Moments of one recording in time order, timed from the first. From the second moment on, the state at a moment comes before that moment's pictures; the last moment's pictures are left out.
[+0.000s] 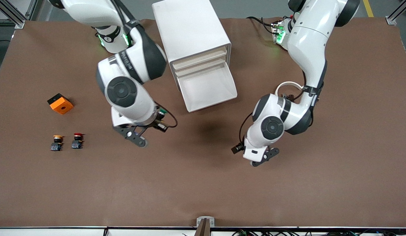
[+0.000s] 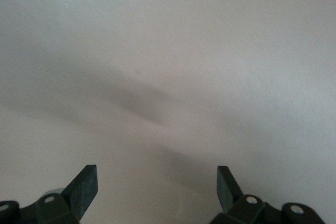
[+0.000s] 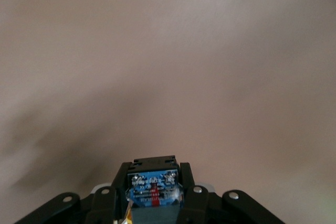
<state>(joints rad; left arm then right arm) -0.46 0.78 -0.04 -1.34 -0.09 2.09 -0.92 0.52 0.59 -0.09 -1.17 0.08 1.65 0.97</state>
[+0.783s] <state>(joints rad) -0.65 0.79 -0.04 -1.38 -0.09 2.09 -0.92 0.30 0.41 -0.10 -1.61 0.08 1.95 0.50</state>
